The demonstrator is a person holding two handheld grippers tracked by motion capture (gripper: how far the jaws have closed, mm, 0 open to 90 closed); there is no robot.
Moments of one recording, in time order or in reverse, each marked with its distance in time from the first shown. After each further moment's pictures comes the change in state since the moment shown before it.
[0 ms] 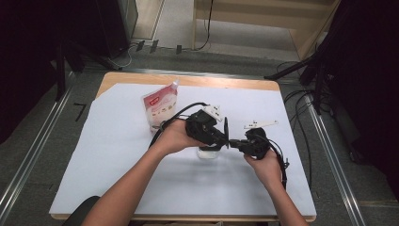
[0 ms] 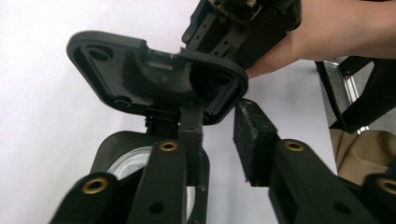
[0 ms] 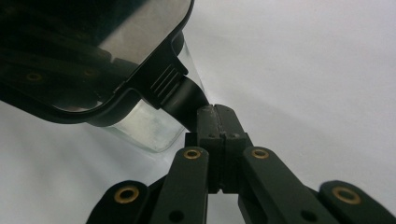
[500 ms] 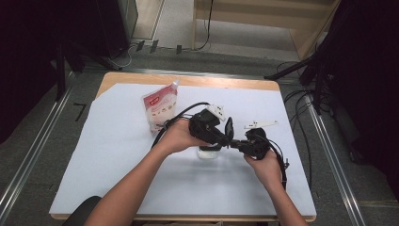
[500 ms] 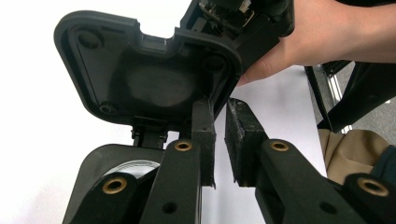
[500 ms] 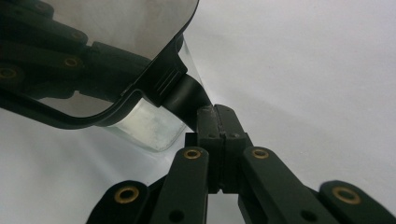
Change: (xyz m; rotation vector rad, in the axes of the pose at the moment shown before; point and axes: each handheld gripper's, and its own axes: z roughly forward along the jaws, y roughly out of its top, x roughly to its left) left arm 0.004 0.002 0.006 0.008 -0.039 -0.022; right arm 0.001 -0.001 0.000 0.004 -0.003 0.017
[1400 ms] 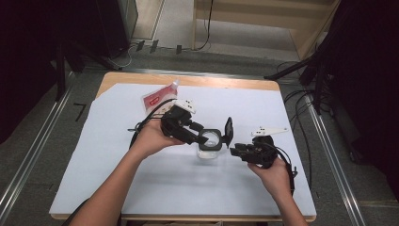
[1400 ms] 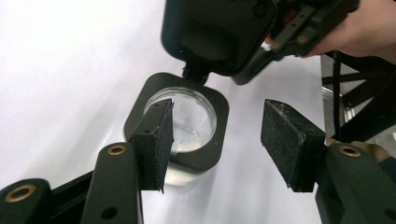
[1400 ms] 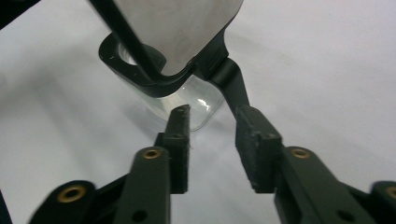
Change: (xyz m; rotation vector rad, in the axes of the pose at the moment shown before) left arm 0.003 -0.050 -0.061 -0.086 0.110 -0.151; right arm 0.015 -0.016 -0.030 -0.055 0.056 -0.027
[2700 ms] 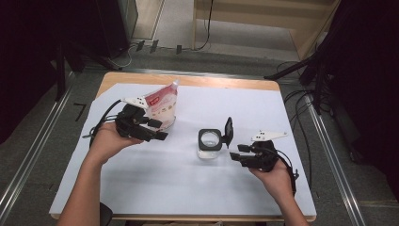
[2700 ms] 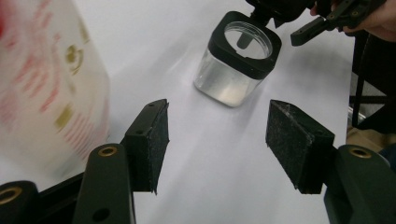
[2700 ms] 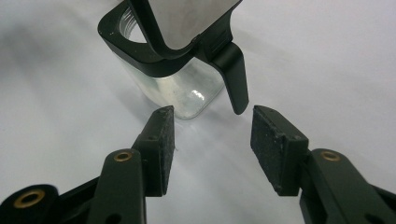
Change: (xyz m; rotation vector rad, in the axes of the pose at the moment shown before) left arm 0.026 -0.069 -0.086 -0.032 0.135 -0.160; right arm 0.000 -0.008 0.000 0.004 -0.021 -0.087
